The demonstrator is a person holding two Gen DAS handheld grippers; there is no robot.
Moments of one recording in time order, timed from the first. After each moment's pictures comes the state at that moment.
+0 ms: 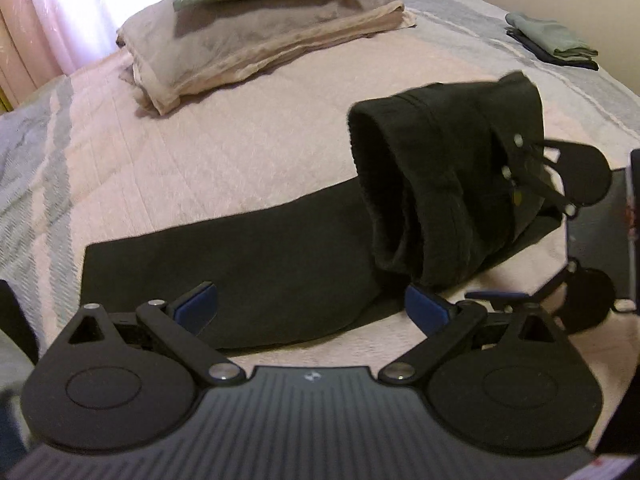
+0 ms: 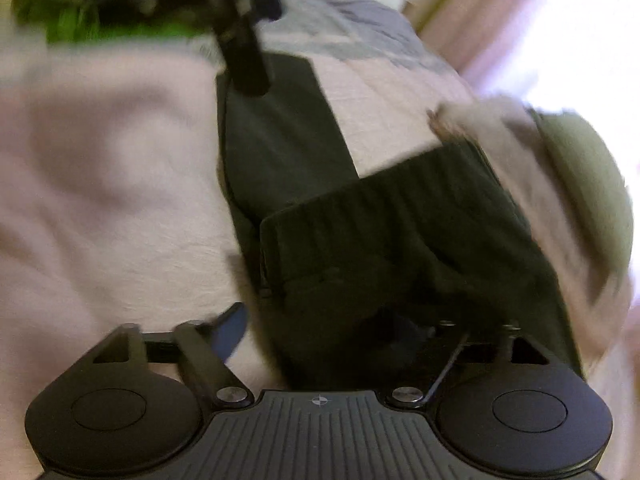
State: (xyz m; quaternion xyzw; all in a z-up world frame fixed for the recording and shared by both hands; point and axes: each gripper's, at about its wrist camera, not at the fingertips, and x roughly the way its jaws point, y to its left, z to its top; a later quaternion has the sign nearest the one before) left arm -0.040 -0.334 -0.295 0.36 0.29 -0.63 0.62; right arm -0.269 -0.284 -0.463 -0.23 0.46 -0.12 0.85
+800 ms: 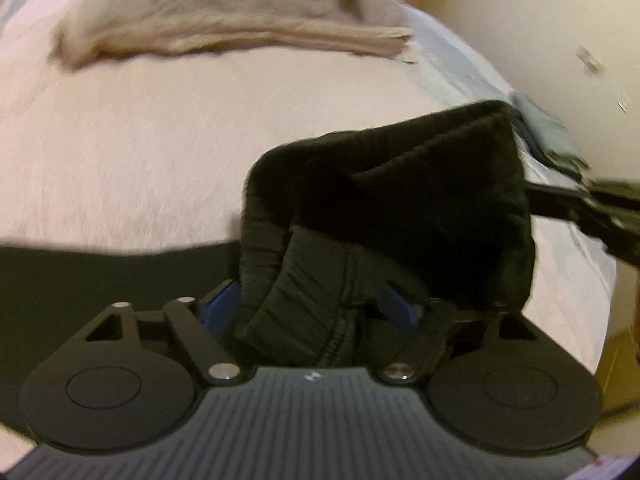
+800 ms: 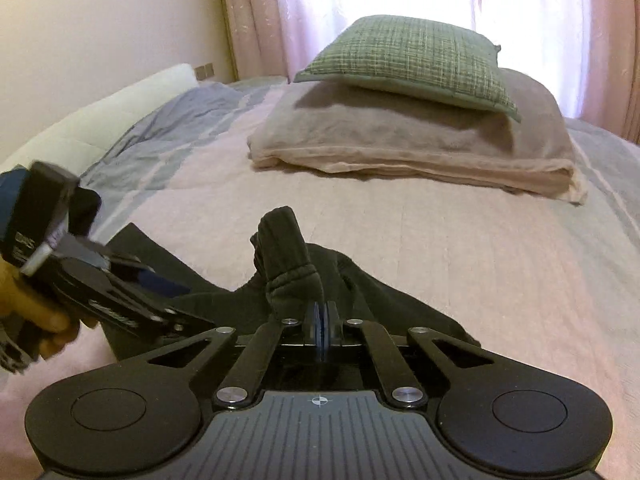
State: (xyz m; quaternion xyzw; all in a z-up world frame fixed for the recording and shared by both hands) left arm -0.074 -0.479 -0.337 0.22 0.45 -0.64 0.59; right arm -0.385 -0.491 -0.342 0.15 0.32 -0.25 0.90
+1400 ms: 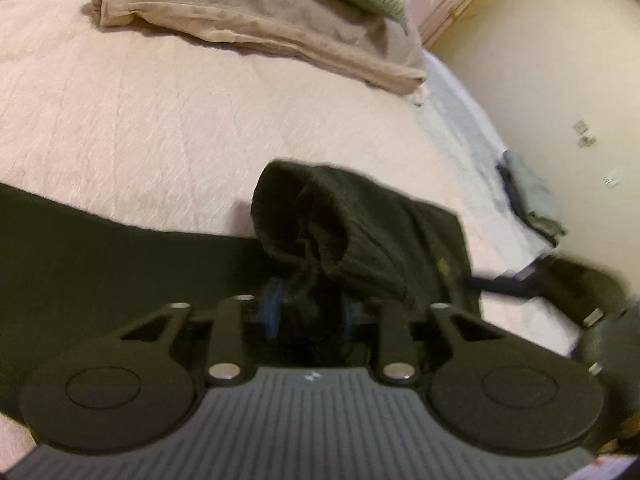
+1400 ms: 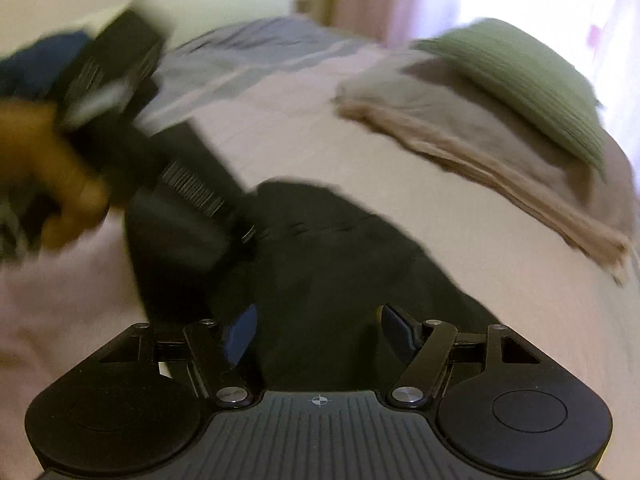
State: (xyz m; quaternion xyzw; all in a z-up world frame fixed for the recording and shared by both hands) left arm -0.040 -0.465 -0.344 0.12 0.49 -0.66 0.56; right arm -0.303 -0.423 -0.406 -0.02 0.42 -0.14 0.89
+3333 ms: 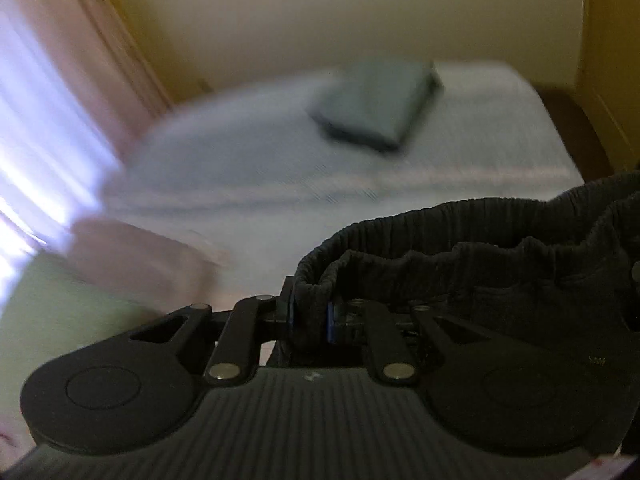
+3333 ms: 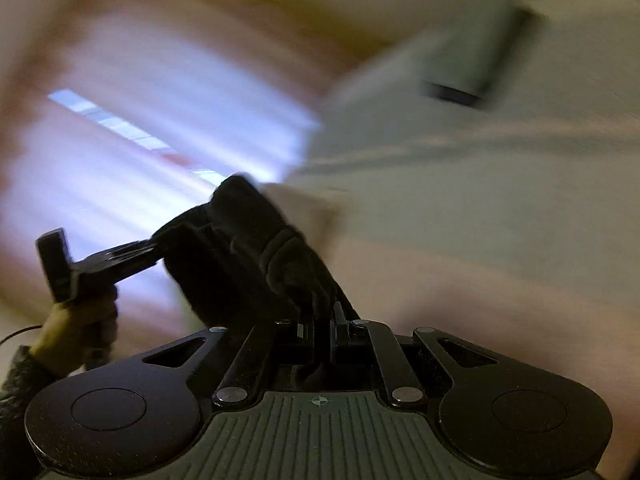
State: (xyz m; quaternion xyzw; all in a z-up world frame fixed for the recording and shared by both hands) left arm -0.440 -0.682 -0.128 0.48 0.04 -0.81 0.34; right arm -0.705 -0.508 -0.263 0.56 -0.04 -0.47 0.68
